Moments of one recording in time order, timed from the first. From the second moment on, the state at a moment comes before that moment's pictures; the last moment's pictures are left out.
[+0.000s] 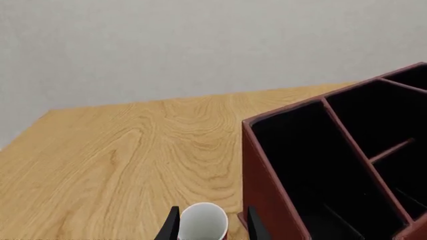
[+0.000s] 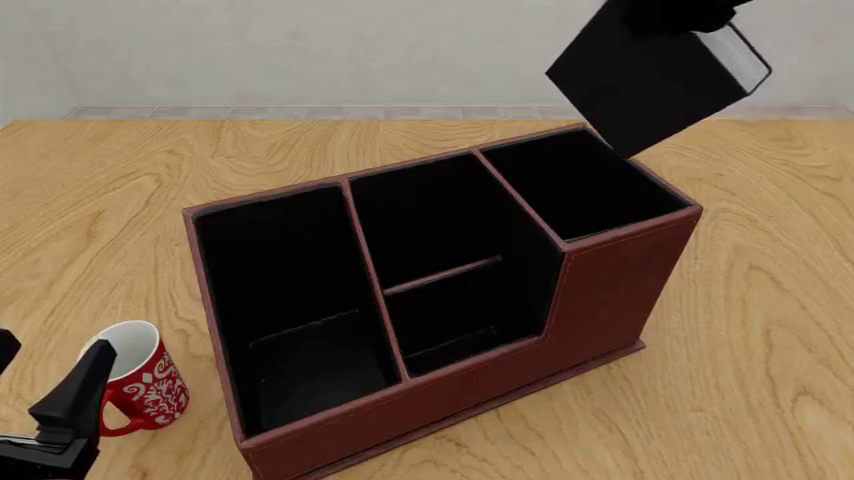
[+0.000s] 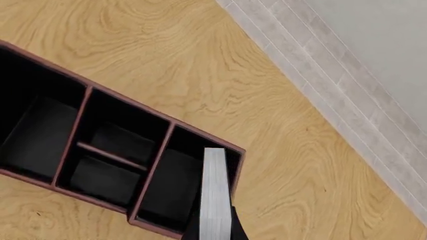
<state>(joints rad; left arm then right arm) -0.07 0.00 0.00 0.09 0.07 0.40 1.39 -1.82 1.22 -0.49</state>
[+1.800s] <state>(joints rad) -0.05 0.00 0.00 0.13 0.08 0.42 1.60 -1.75 1.22 -0.53</state>
